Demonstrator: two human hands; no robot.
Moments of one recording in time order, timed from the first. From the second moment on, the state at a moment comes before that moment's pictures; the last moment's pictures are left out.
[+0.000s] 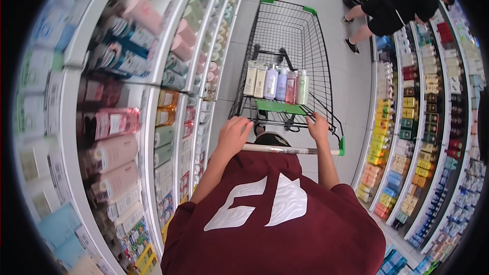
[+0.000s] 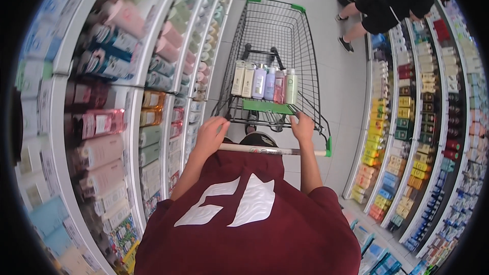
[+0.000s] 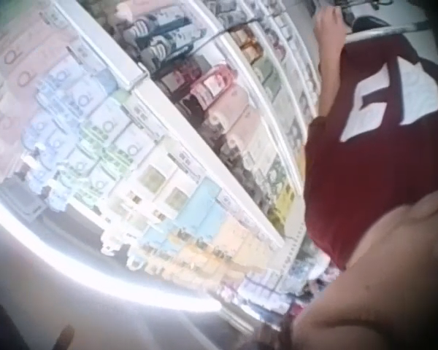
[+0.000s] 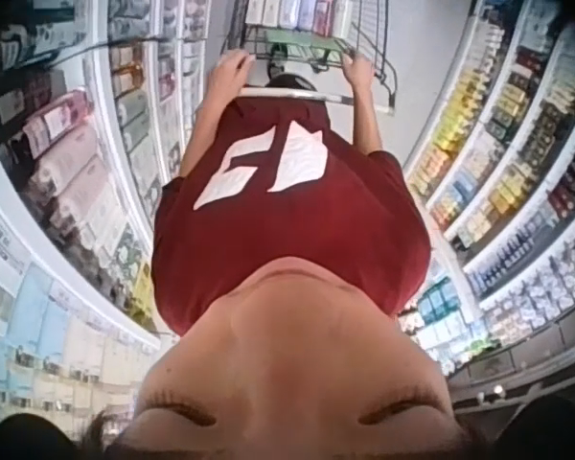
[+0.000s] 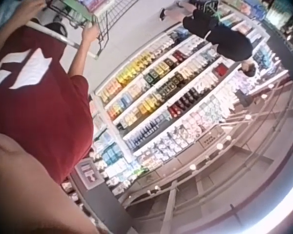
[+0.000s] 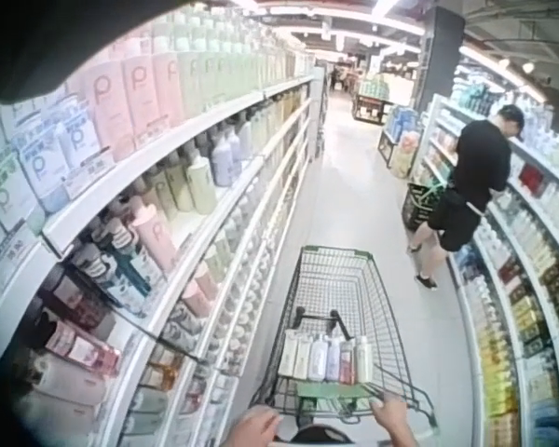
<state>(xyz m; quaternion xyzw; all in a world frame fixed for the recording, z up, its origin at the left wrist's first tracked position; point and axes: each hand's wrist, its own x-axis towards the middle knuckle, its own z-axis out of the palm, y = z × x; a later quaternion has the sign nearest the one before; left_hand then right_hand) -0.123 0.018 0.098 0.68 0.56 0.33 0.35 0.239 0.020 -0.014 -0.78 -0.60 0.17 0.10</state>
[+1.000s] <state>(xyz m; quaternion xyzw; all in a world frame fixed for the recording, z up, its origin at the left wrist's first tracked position) -0.025 0.110 -0.020 0.65 0.66 -0.04 0.38 0.270 0.306 -0.229 -0.76 -0.59 0.27 -0.04</state>
